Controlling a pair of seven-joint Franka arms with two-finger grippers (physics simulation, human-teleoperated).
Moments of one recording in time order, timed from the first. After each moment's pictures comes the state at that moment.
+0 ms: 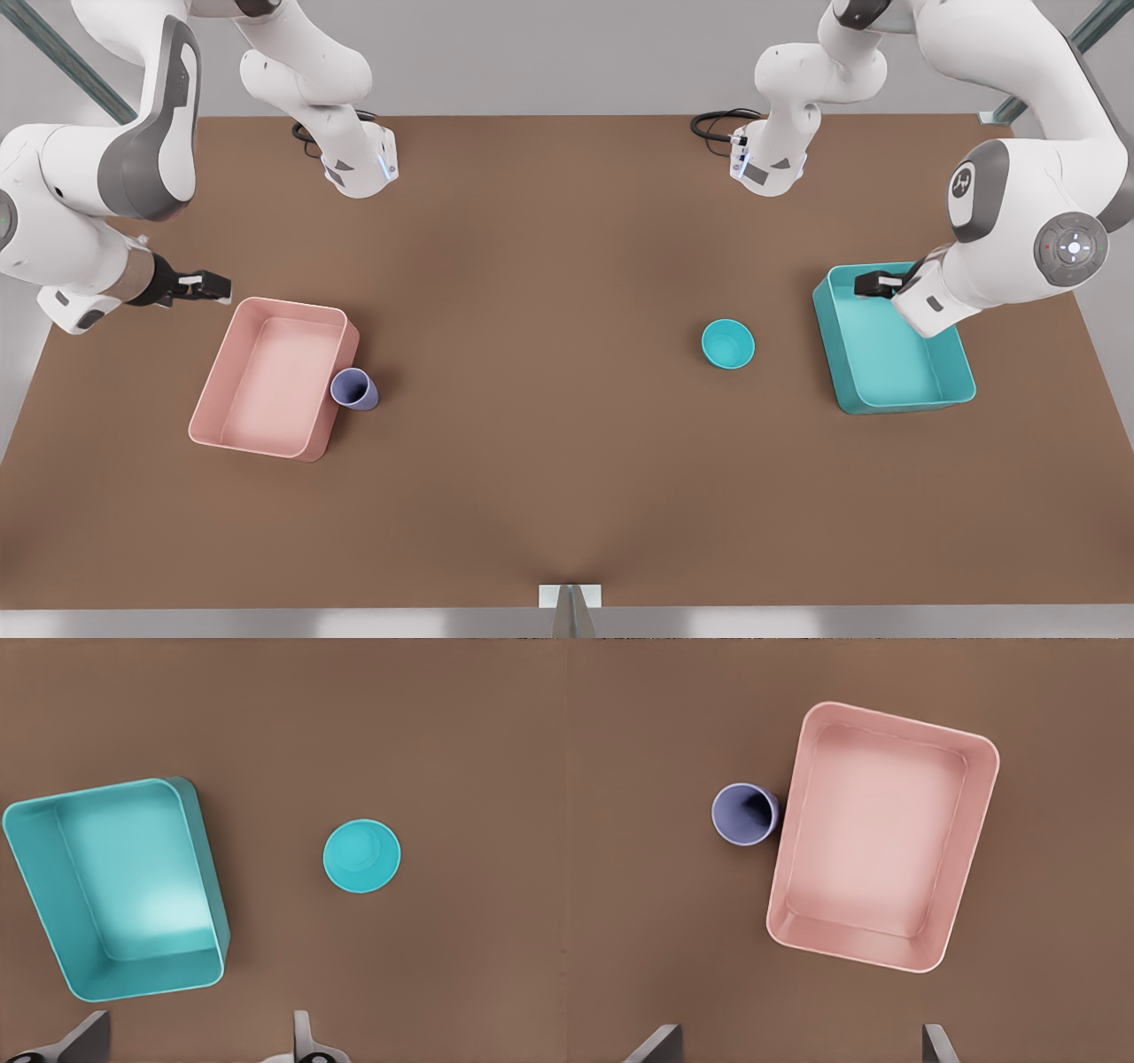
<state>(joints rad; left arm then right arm) -0.07 0.20 0.01 -1.41 0.03 1.32 0.06 -0.02 0.11 -0.04 -1.52 -0.01 1.45 -0.12</state>
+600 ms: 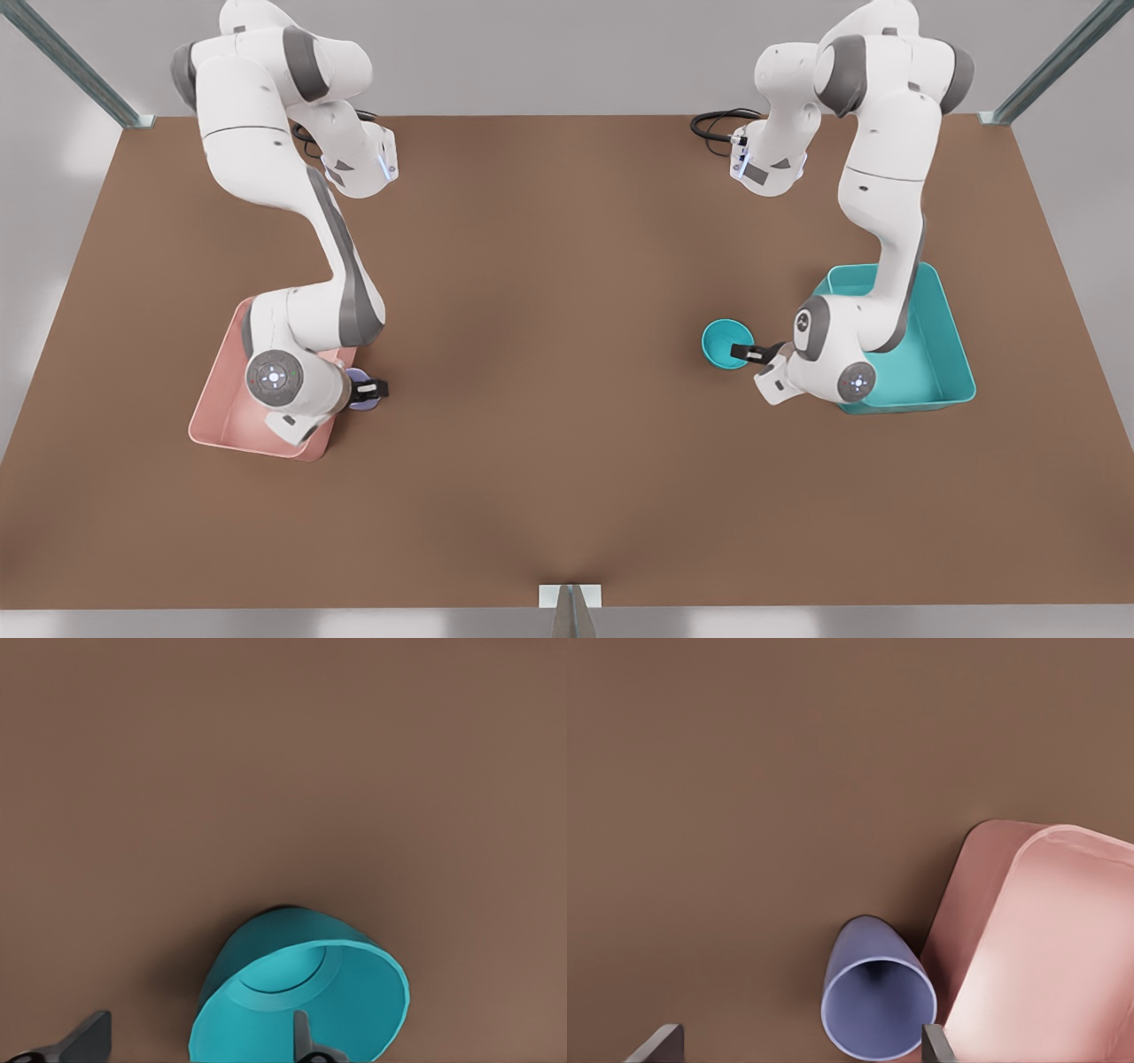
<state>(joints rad) -0.10 0.56 -0.04 -1.90 -0.25 1.99 0.17 0.25 0.53 -0.04 -1.50 -0.01 1.86 0.09</state>
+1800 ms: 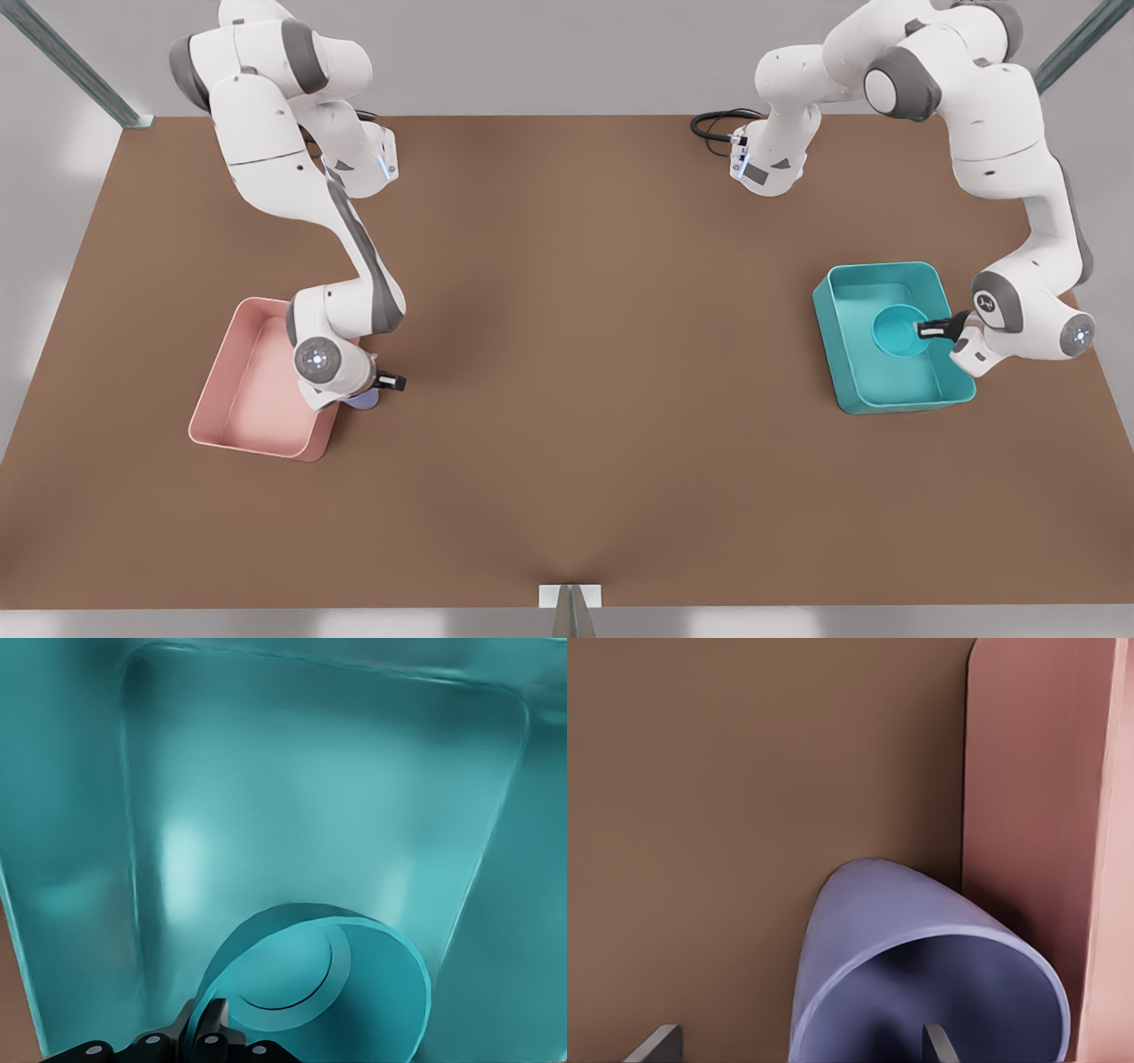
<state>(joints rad) 0.05 0.52 0.42 -1.90 -0.13 1.94 0.39 0.26 0.51 -0.04 -1.87 -0.01 2.18 0.44</state>
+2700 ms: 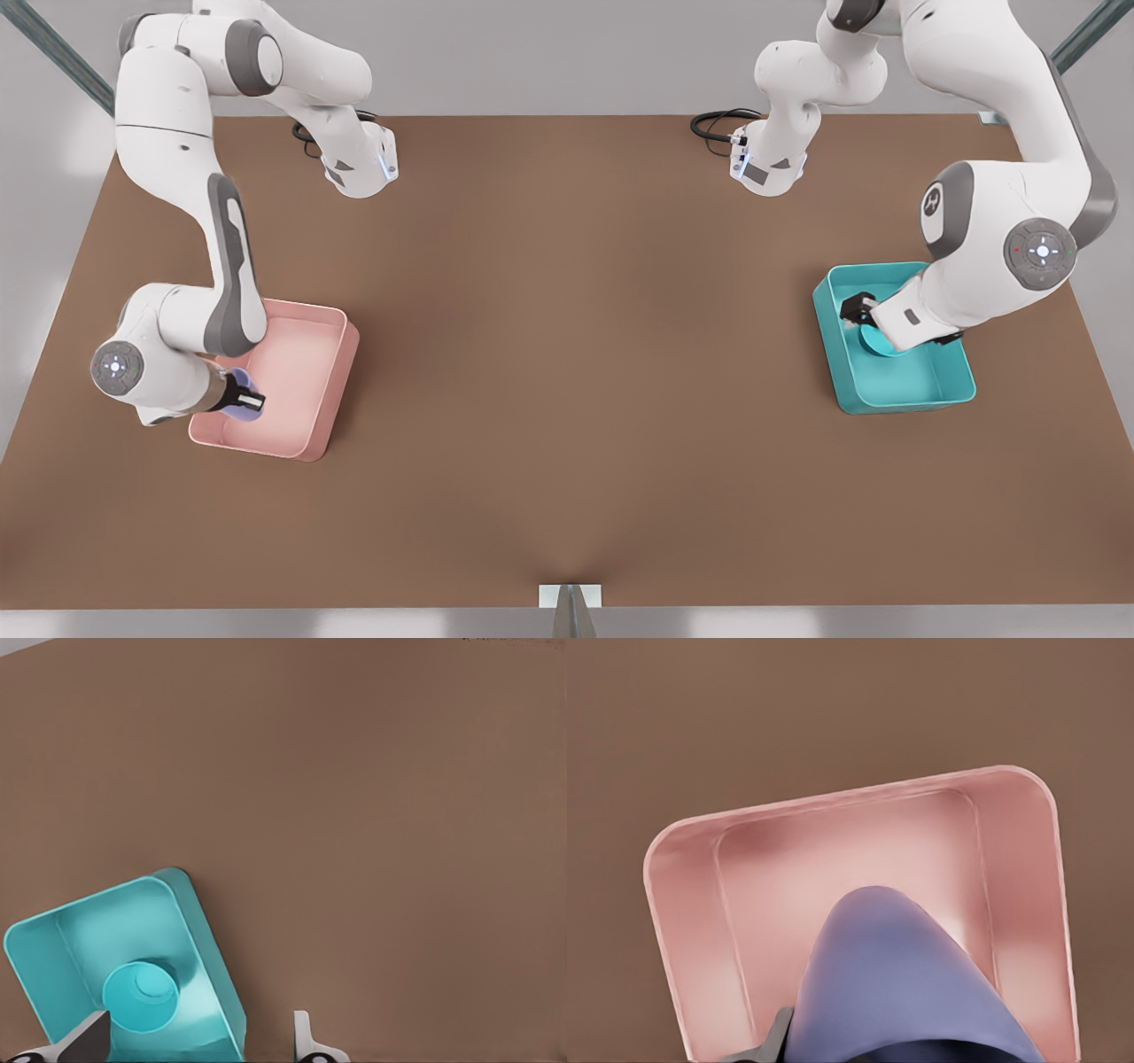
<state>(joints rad) -0.18 0.21 0.11 -1.46 0.01 1.53 0.21 -0.05 0.48 -0.04 -1.66 0.00 1.99 0.23</state>
